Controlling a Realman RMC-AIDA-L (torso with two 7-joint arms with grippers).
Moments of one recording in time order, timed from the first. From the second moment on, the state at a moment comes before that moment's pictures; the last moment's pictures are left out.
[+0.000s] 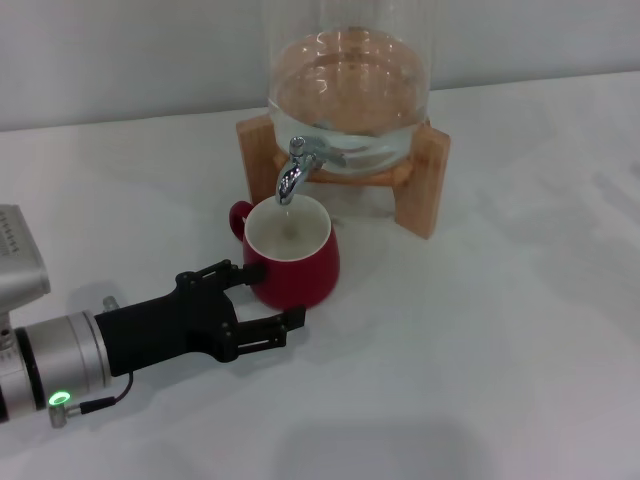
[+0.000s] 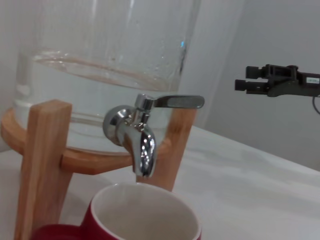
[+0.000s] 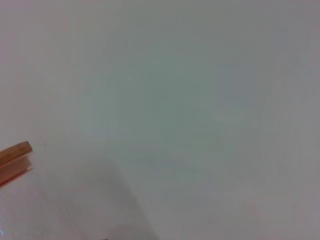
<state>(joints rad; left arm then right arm) -0.51 -2.08 1.30 0.46 -1.70 -1.26 1.90 0.24 1.98 -0.45 -0.81 1.54 1.40 -1.43</state>
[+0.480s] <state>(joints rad) -0.50 -2.08 1.37 0.48 -1.70 -1.28 1.97 0.24 1.97 -0.44 -0.79 1.54 1.40 -1.44</state>
